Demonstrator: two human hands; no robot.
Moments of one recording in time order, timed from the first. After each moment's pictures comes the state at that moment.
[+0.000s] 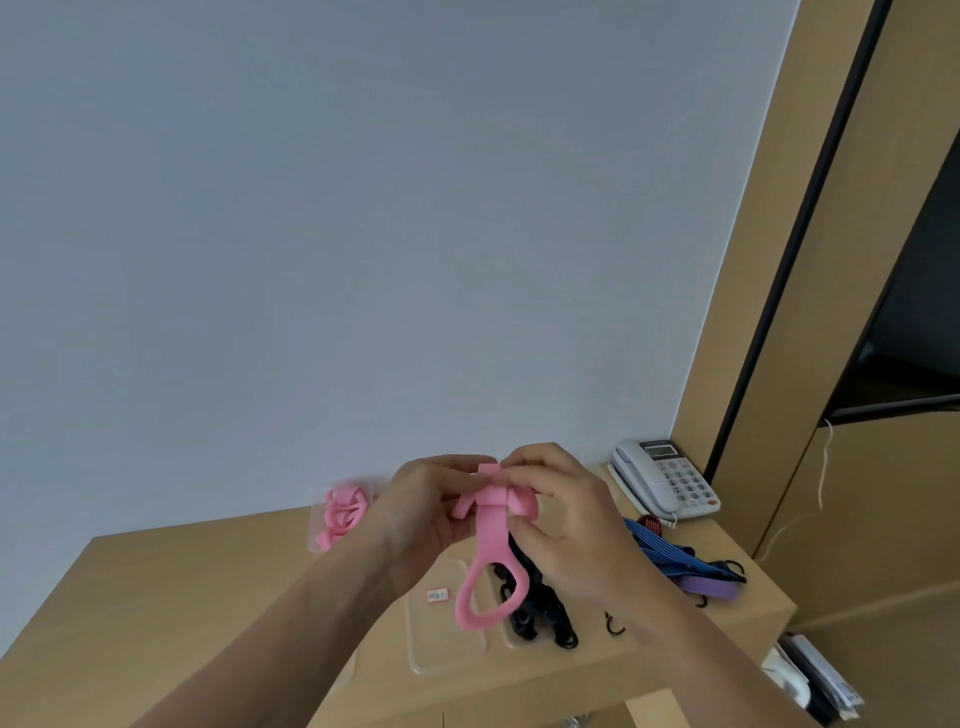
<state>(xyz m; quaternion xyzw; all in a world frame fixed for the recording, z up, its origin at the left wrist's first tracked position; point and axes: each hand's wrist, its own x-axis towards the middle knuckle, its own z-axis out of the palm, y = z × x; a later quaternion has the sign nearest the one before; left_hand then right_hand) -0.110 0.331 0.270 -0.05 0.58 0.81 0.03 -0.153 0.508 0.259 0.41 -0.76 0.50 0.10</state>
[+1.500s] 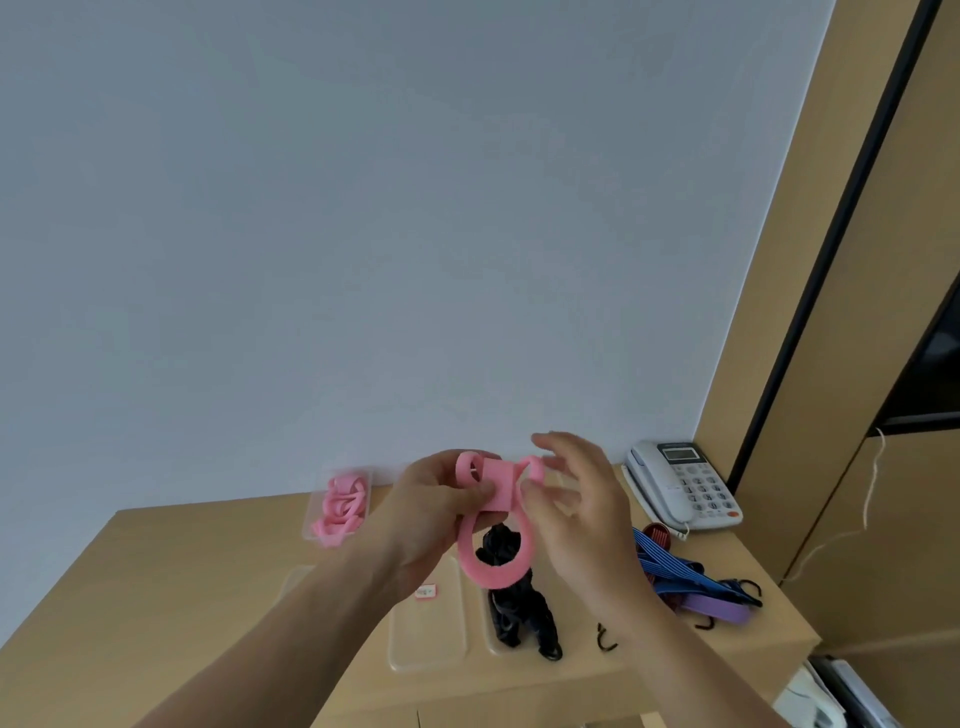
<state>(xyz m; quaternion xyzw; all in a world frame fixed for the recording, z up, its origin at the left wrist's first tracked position) -0.147 0.377 0.253 -0.10 0.60 0.79 -0.06 -0.205 0.537 0.235 0.27 -0.74 0.61 0.11</state>
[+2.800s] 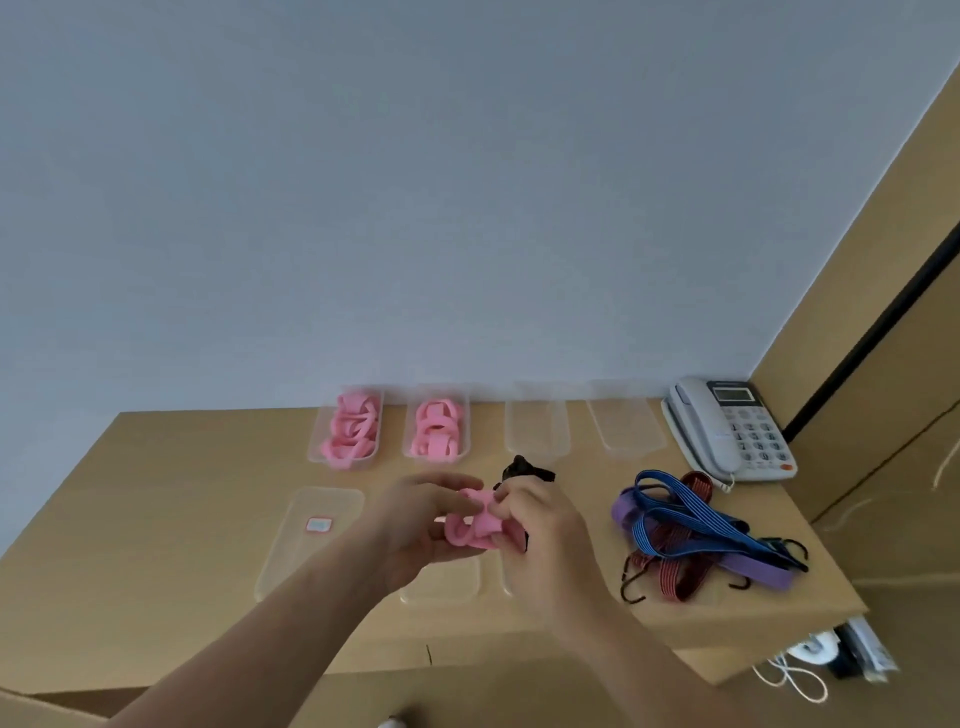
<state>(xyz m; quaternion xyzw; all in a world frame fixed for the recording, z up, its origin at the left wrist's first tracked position) -0.176 0.324 0.147 -0.32 0.51 0.79 0.06 -0.231 0.489 0.117 0.40 -0.81 0.42 0.11</state>
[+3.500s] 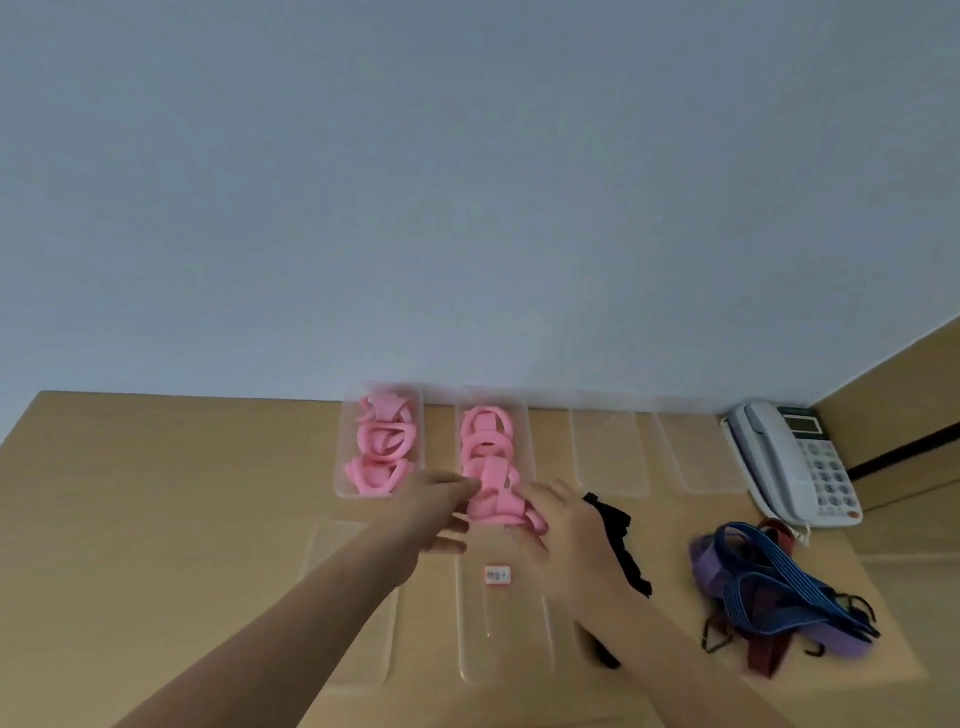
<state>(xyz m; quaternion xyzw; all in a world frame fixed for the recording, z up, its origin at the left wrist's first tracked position) -0.248 0.164 0.067 -0.36 0.59 0.72 0.12 -0.304 0.346 0.075 0.33 -0.89 0.29 -0.05</state>
